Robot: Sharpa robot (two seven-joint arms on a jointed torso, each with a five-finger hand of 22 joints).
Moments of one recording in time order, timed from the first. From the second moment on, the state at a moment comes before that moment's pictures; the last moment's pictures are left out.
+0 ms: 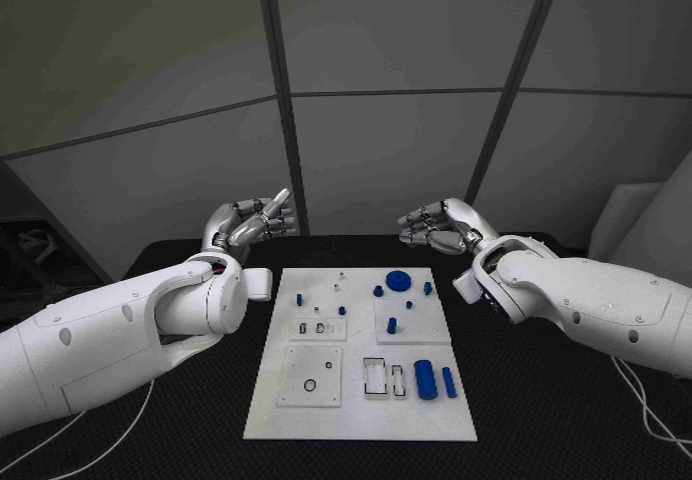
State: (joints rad) left arm 1.11 -0.84 0.08 1.54 0.01 -0.64 0.44; left_hand 1.27 -0.08 0.16 0.19 0.04 0.84 0.21 0.18 0.10 0.90 0.19 0.19 0.08 0.94 0.15 0.24 0.11 0.16 0.80 0.26 0.33 0.17; right arm 1.19 -0.74 -0.03 1.35 -0.77 -0.47 0.24; right_hand 1.44 0.09 0.02 -0.16 0.31 0.89 0.21 0.13 0.07 1.04 0.15 0.11 0.06 1.11 0.10 0.17 0.08 0.16 0.86 0.20 0.42 0.21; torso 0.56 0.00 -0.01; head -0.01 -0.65
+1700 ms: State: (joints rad) left arm 1.09 -0.96 0.08 1.79 0.00 -0.58 0.41; left_hand 1.28 -0.07 0.11 0.13 0.04 0.90 0.21 0.16 0.08 0.98 0.16 0.16 0.07 1.06 0.11 0.25 0.14 0.21 0.95 0.21 0.41 0.21; right arm 1.24 -0.66 -0.03 1.32 -1.59 -0.17 -0.13; right_hand 1.30 -0.08 0.33 -0.16 0.30 1.00 0.16 0.07 0.07 1.08 0.10 0.08 0.07 1.47 0.00 1.00 0.81 0.11 1.25 0.12 1.34 1.09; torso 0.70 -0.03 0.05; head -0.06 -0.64
